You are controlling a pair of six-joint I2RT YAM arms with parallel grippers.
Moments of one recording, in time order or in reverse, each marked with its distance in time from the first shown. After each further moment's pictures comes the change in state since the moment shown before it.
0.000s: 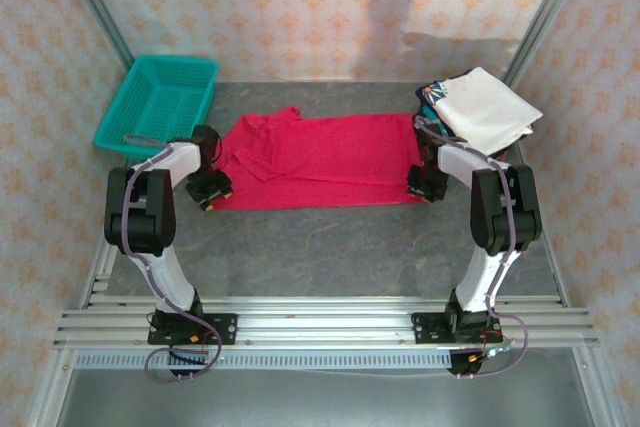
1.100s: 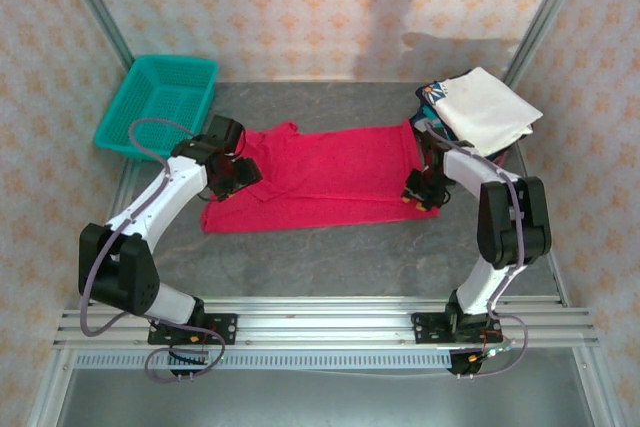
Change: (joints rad) left arm -0.273 -0.370 0.008 -0.063 0.033 -0.066; right arm 0.000 -0.095 -0.048 -0.060 -0.182 0.104
